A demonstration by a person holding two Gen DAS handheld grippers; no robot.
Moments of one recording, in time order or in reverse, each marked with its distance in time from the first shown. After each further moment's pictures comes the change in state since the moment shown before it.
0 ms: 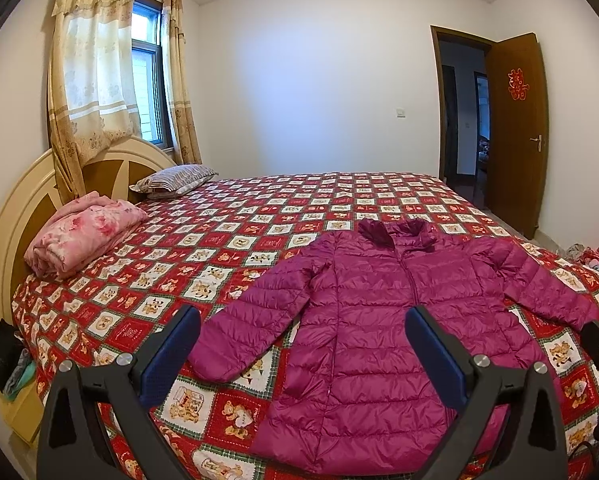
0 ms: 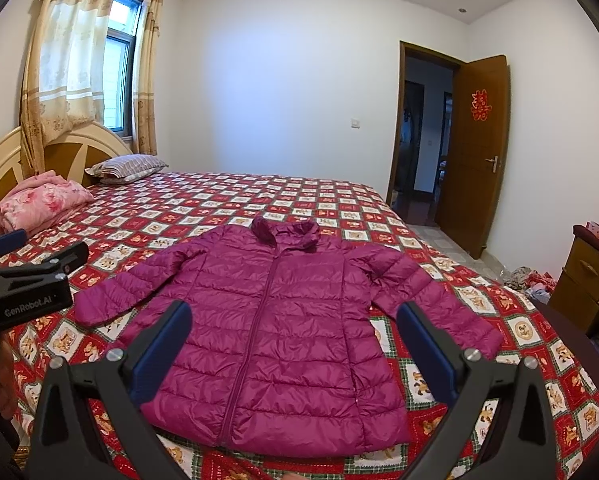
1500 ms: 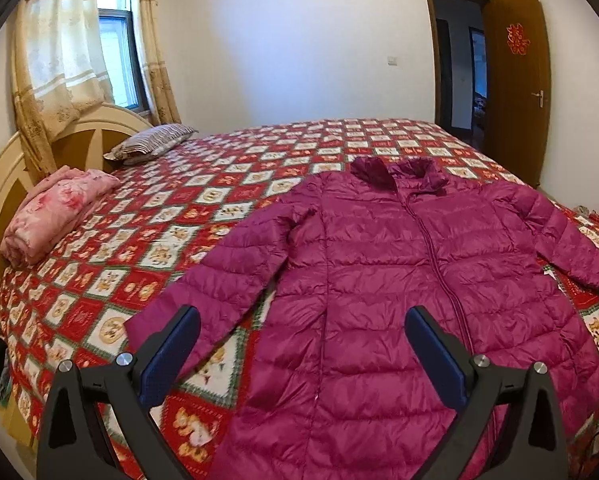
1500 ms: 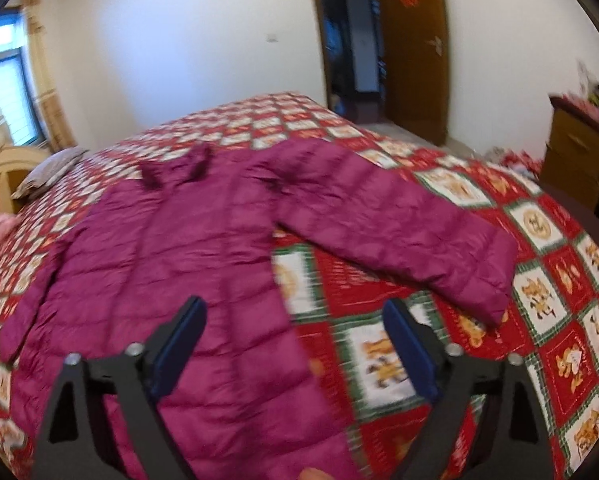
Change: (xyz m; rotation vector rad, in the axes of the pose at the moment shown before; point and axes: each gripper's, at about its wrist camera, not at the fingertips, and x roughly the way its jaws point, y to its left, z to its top) left arm 0.134 -0.023 -0.033 0.036 0.179 -0.037; right arm 0.151 -0.149 -0.068 0.327 0.302 -0.120
